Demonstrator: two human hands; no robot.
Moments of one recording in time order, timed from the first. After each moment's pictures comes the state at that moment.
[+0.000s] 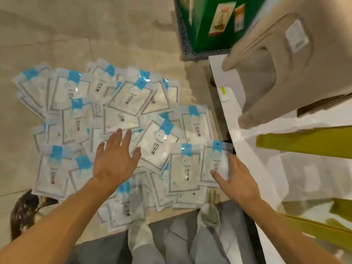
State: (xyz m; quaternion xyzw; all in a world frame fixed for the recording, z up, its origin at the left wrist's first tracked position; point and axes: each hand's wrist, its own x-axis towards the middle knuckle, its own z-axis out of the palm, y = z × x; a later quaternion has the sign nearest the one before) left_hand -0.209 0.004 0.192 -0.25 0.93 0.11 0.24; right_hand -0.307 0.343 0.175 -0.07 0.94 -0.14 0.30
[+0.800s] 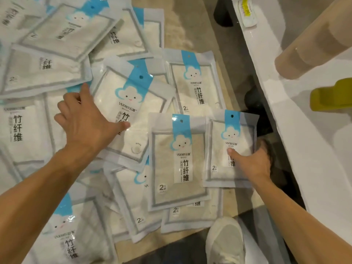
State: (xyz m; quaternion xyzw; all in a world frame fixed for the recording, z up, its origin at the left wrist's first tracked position) left_hand -0.258 0.035 -0.067 -0.40 0.89 0.22 0.06; right_hand -0.331 0.416 -0.133 0.26 0.91 -0.26 0.20
